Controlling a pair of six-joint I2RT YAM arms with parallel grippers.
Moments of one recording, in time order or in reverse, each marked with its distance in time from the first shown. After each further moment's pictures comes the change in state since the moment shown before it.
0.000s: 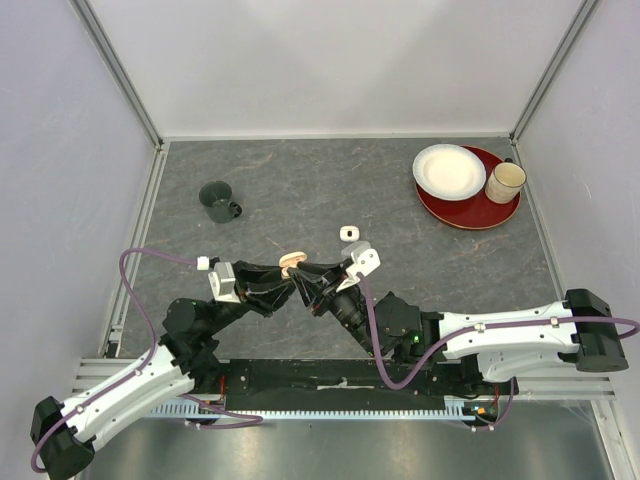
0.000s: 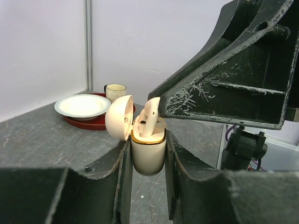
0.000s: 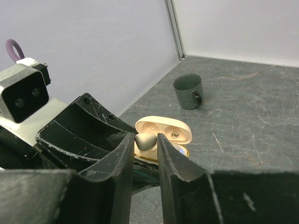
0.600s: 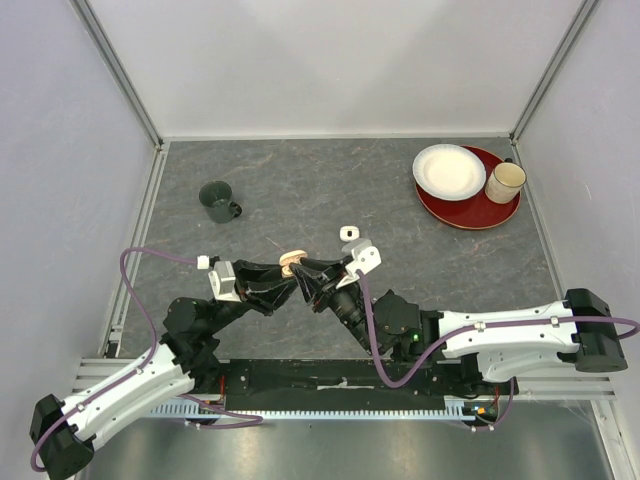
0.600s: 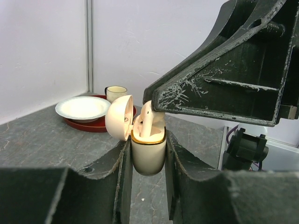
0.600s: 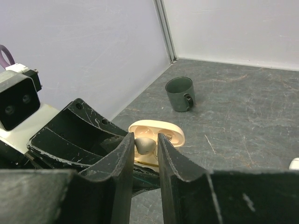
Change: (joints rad) left arm 0.000 0.020 0.002 0.023 -0.006 0.000; right arm -0.004 0.003 0.016 -0.008 0.030 -0.019
